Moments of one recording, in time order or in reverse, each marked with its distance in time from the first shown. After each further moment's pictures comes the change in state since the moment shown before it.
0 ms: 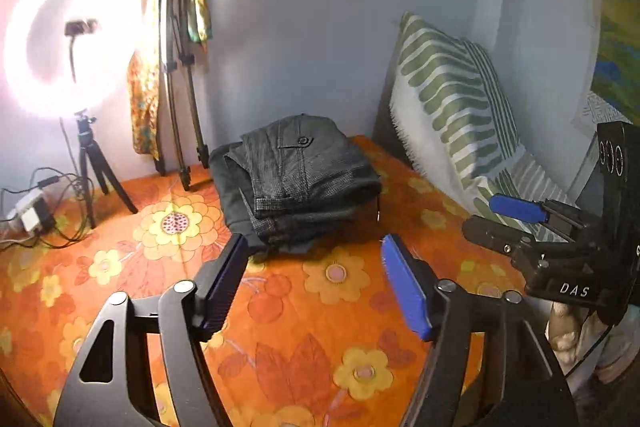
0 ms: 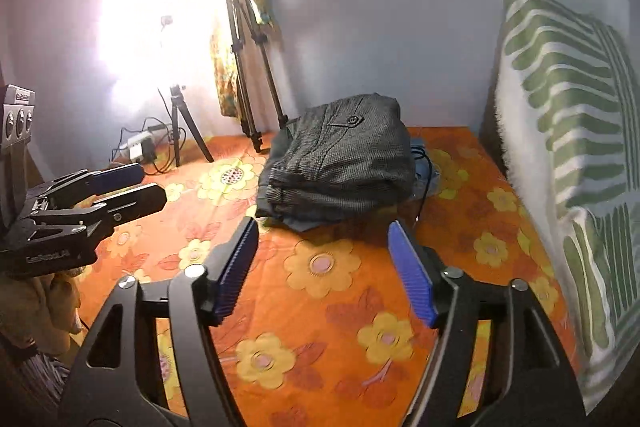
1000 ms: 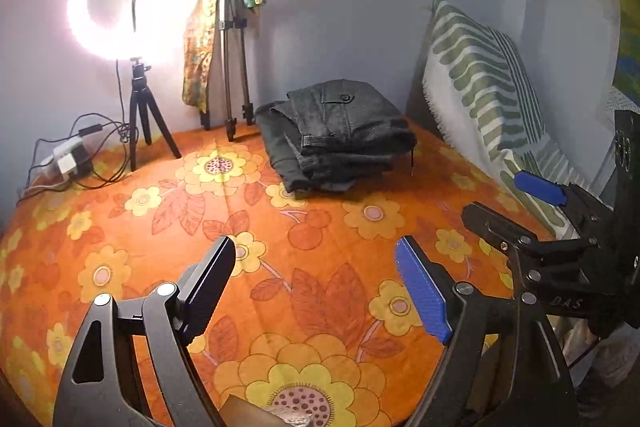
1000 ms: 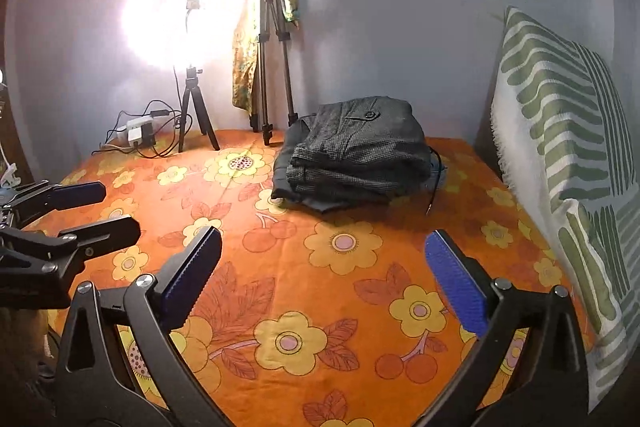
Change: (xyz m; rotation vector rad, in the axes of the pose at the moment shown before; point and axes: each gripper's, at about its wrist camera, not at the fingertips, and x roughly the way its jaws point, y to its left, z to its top) left arm -0.023 0.024 -0.076 -0.059 0.023 0.112; right arm 0.001 0.066 -0.066 -0.093 -0.088 -0.076
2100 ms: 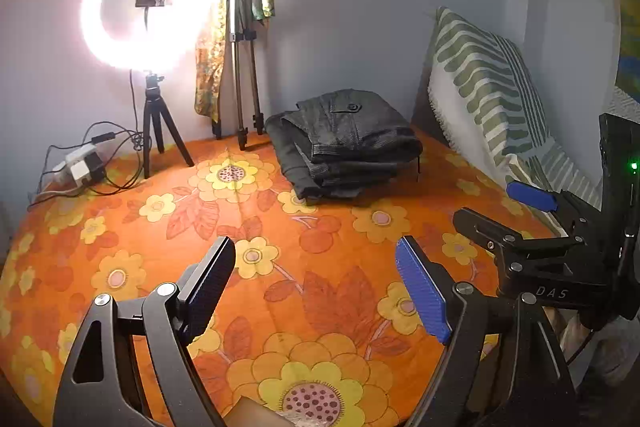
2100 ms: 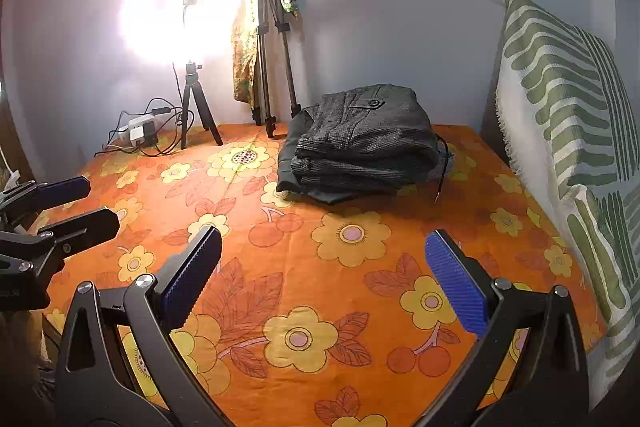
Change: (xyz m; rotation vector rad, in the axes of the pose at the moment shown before) left arm -0.012 0.003 0.000 0.003 -0.031 0.030; right arm 0.007 -0.006 -0.005 0.036 0.029 0.022
